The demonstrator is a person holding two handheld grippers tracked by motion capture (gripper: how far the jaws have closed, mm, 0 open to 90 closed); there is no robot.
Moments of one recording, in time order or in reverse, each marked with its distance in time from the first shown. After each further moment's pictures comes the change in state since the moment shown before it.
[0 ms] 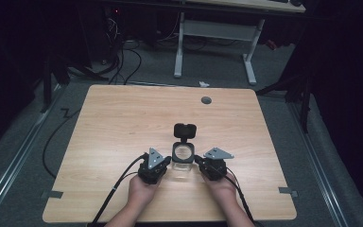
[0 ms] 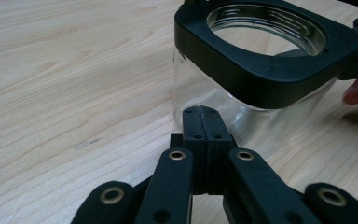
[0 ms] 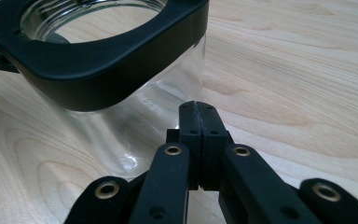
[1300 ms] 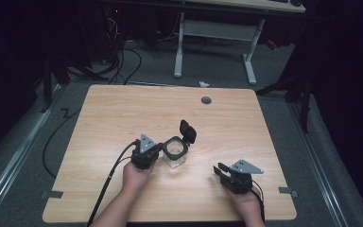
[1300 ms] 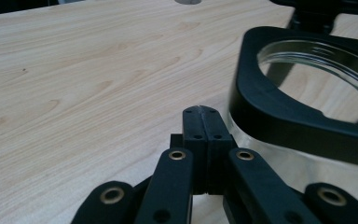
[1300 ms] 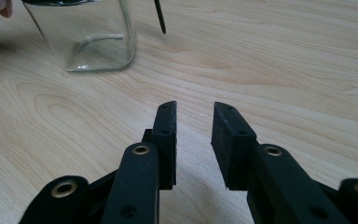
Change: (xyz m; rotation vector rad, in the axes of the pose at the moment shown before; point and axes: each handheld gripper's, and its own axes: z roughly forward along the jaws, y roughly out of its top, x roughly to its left) left arm 0.034 0.028 0.022 -0.042 0.040 0.004; right arm -0.031 -0.039 -0.067 -0.040 -0.040 0.009
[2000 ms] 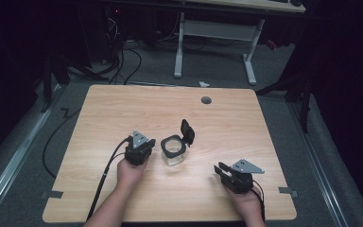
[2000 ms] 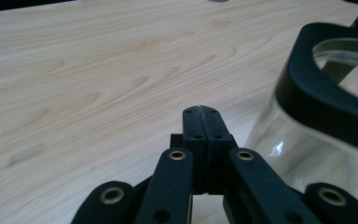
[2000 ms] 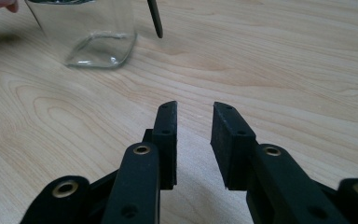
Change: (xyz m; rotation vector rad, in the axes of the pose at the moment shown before) left arm 0.025 0.012 0.011 -0.011 0.049 -0.018; right arm -0.001 0.001 -0.001 -0.006 -0.003 0.006
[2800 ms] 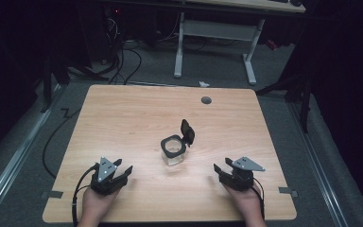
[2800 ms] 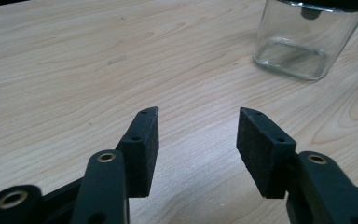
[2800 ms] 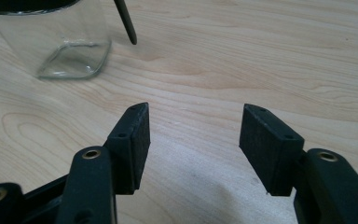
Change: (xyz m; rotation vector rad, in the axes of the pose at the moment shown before) left arm 0.037 -0.004 -0.121 -0.022 0.041 0.060; right arm -0.005 0.004 0.003 -0.003 -0.074 0.048
